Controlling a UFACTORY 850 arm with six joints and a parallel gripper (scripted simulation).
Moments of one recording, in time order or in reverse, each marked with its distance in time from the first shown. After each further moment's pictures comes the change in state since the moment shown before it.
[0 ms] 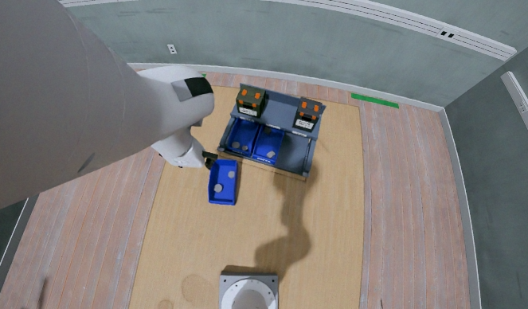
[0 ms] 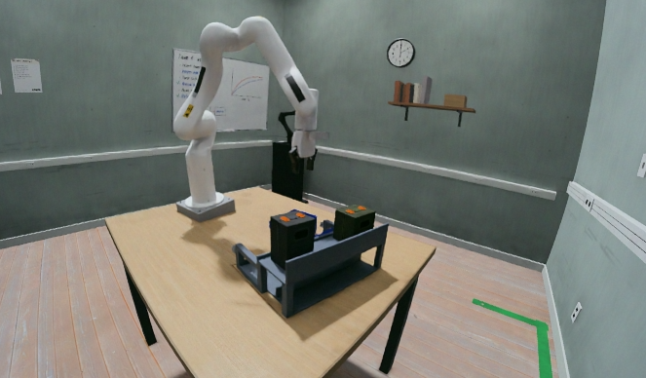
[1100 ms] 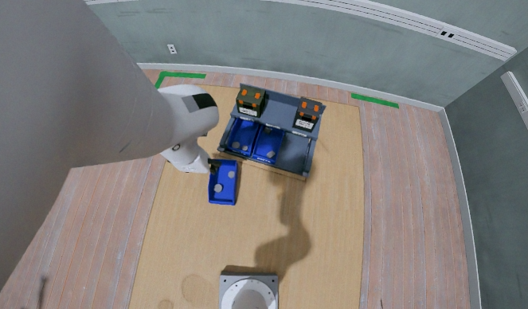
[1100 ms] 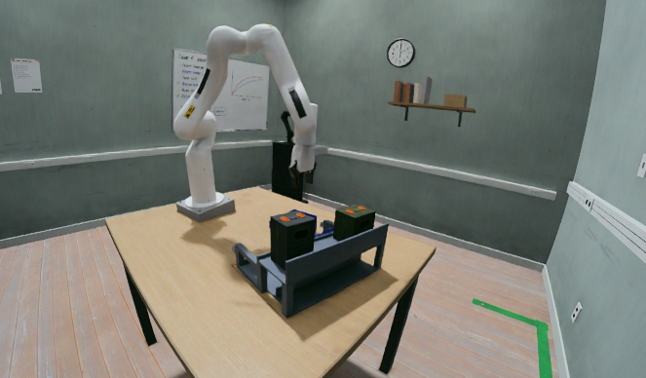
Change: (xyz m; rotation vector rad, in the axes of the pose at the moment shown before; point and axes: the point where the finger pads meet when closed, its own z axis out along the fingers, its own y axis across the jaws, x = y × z) arm 0.001 0.000 0.057 0.001 0.002 0.000
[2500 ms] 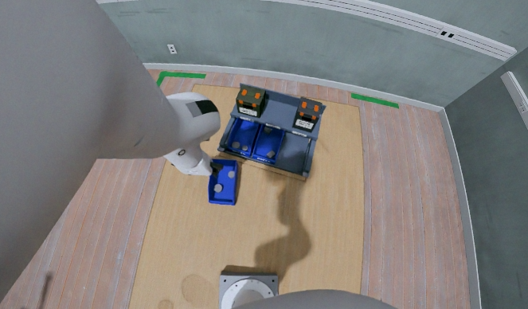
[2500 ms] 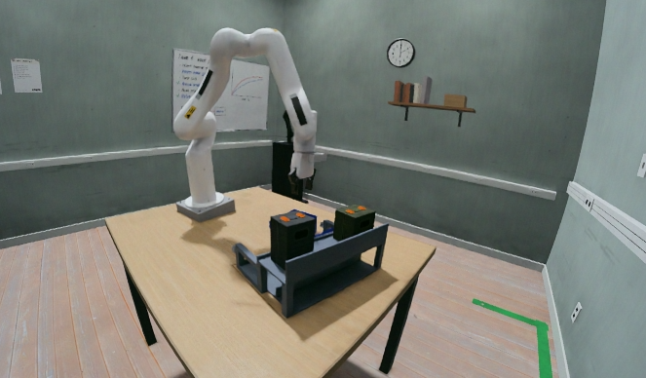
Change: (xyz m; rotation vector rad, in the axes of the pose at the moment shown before) arm -0.001 0.000 0.027 -0.001 -0.002 0.000
